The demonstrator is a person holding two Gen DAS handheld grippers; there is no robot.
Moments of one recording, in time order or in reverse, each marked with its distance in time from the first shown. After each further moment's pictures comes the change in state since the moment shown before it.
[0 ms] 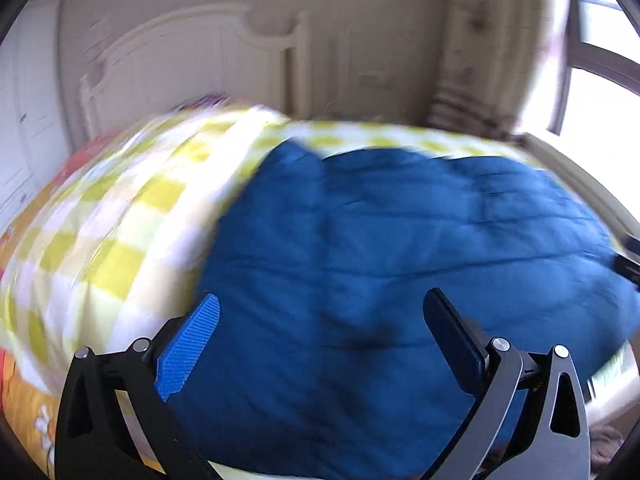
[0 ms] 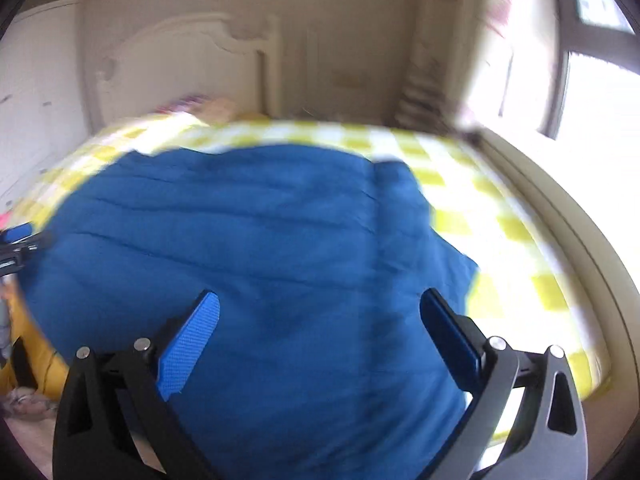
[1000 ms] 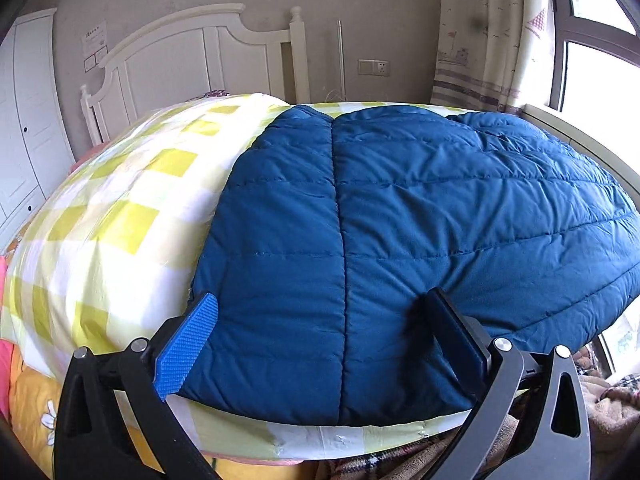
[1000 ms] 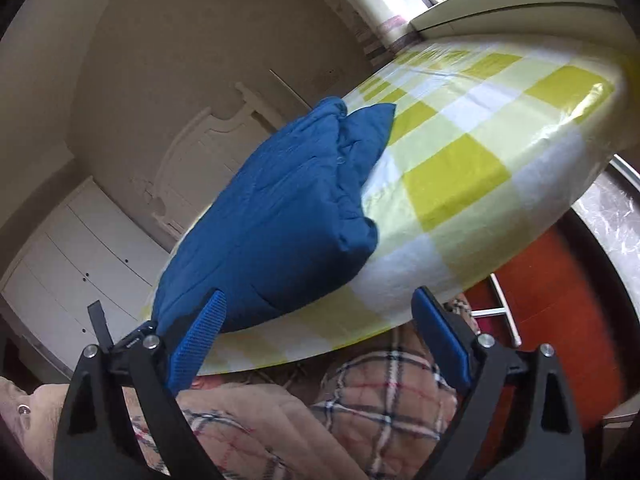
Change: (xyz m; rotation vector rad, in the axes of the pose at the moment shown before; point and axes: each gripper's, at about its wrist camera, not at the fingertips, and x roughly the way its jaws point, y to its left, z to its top) left arm 0.012 0.027 -0.047 0.015 0.042 0.062; right arm -0.033 -0.150 -0.163 0.662 -0.082 0.400
